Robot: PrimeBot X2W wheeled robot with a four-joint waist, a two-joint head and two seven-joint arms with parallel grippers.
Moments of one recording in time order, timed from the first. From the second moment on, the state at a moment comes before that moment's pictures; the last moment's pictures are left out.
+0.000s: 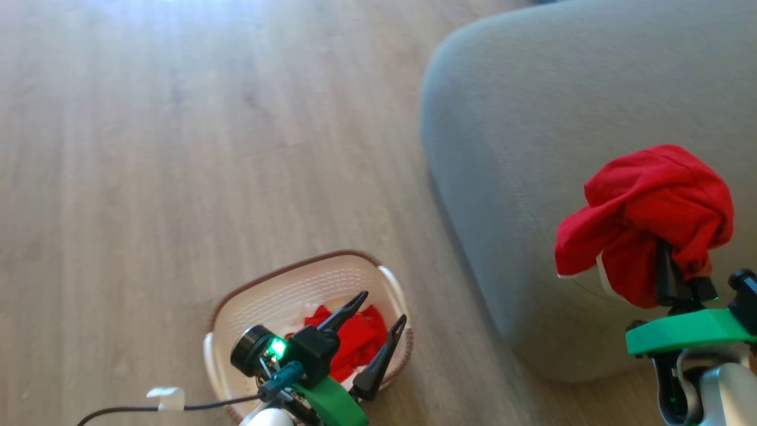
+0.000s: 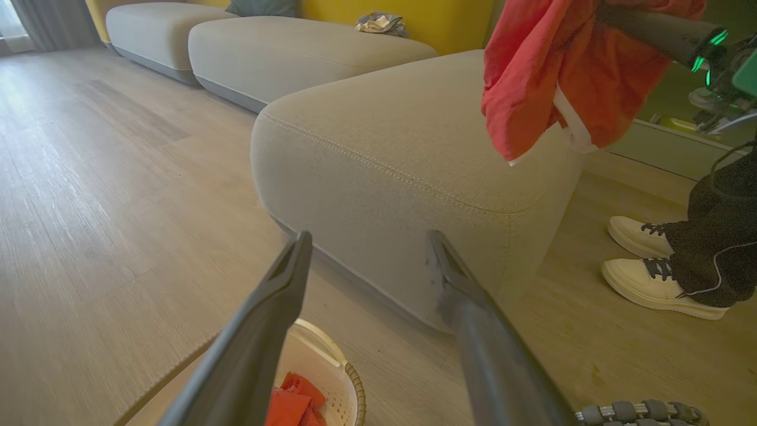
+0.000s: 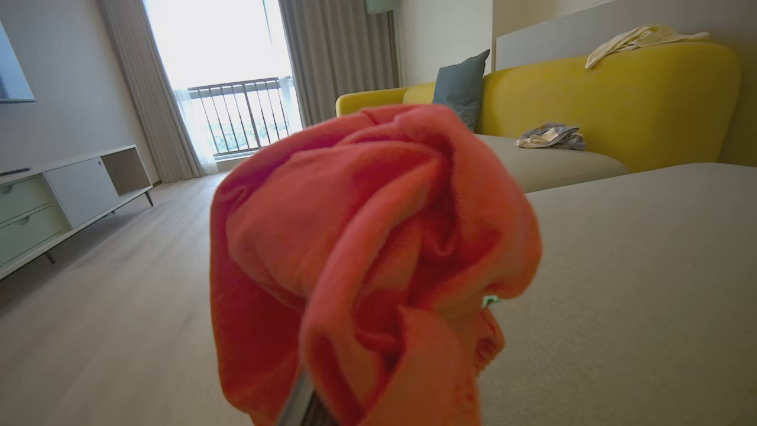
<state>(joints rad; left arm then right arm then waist) -0.10 0.06 -0.51 0.28 -0.15 -0.13 -0.26 -0.03 -0.09 -0.13 0.12 0.24 0.13 -0.26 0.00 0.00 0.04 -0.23</state>
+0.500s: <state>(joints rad) -0.14 0.06 -0.55 0.27 -0.14 -0.13 -0.26 -0.05 -0.08 -0.17 0.10 0.24 0.13 -0.26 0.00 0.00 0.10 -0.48</state>
